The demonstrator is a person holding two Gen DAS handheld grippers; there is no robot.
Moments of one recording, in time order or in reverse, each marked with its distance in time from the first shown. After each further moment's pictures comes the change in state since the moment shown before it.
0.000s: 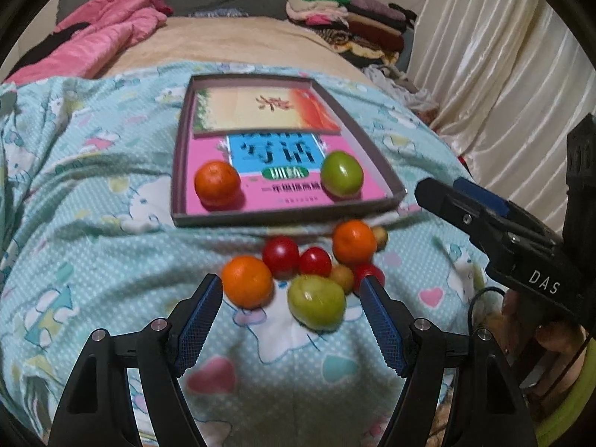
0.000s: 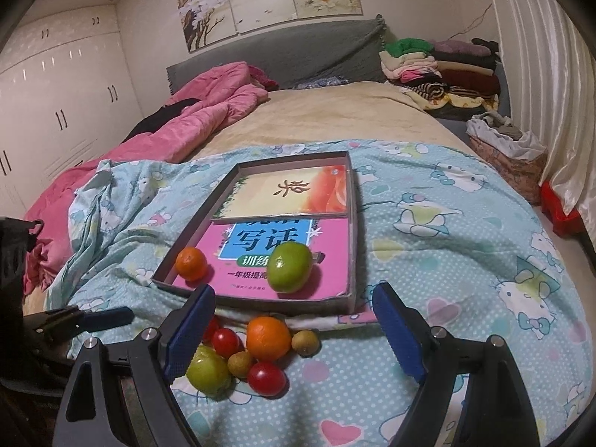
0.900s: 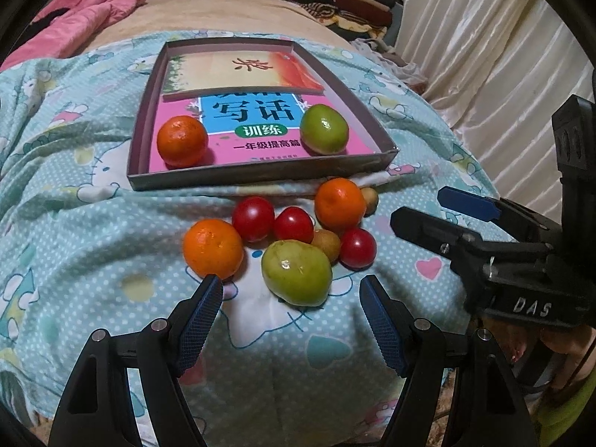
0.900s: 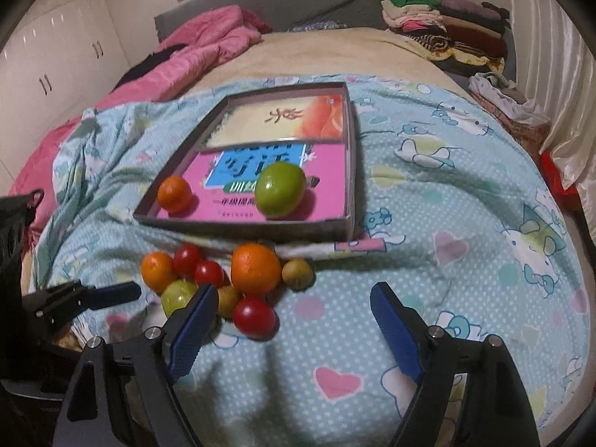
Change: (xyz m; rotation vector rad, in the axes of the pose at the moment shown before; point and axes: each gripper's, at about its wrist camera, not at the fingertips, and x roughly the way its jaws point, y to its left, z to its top) left arm 0.029 -0.008 -0.009 0.028 0.098 -0.053; right arm 0.023 0.000 -0.025 -0.017 0.247 -0.035
